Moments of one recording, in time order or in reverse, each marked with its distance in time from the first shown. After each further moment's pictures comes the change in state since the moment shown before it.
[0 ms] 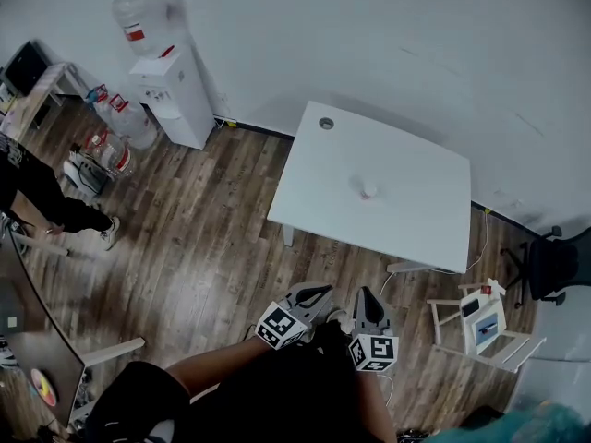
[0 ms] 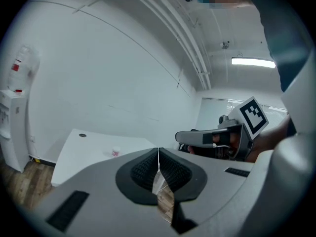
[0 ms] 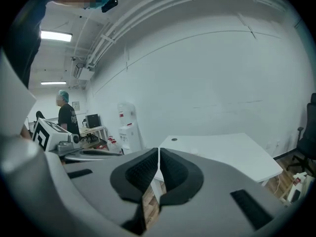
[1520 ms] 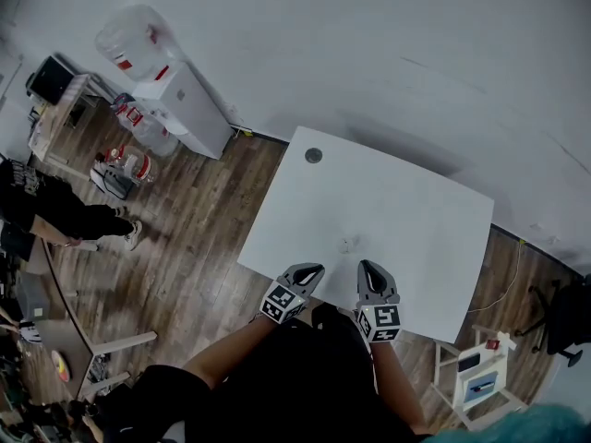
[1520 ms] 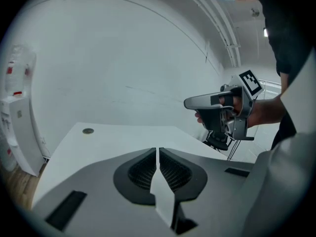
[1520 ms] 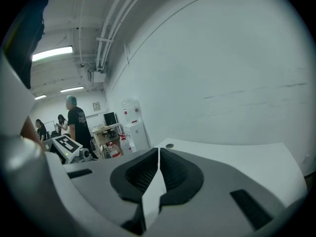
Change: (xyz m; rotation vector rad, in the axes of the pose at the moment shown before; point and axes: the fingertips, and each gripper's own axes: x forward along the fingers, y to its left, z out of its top) left arm 0.260 0.198 -0.013 -0.001 0.187 0.253; right arm 0.259 -0.221 0.056 -0.027 0.073 0.300
